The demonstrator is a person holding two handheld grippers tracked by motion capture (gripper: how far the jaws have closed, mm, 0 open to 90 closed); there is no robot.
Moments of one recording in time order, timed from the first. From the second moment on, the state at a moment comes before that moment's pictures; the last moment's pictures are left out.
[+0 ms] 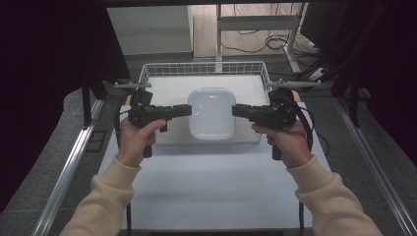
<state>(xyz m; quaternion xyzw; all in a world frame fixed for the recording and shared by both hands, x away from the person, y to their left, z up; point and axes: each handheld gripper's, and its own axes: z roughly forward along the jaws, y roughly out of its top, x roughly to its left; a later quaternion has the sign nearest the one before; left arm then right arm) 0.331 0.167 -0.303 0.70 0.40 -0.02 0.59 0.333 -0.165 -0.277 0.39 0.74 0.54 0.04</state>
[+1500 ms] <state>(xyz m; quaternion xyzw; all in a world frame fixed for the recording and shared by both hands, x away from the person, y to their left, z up) 0.471 0.182 -0.303 0.68 0.48 -0.09 0.55 0.487 -0.149 -0.279 0.46 0.72 0.52 -0.04</state>
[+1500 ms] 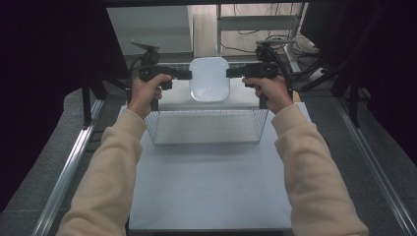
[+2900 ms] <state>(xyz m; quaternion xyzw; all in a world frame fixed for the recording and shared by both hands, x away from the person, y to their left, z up) 0.441 0.211 -0.293 0.67 0.49 0.01 0.56 0.460 -0.153 -0.273 0.41 0.76 0.49 0.10</state>
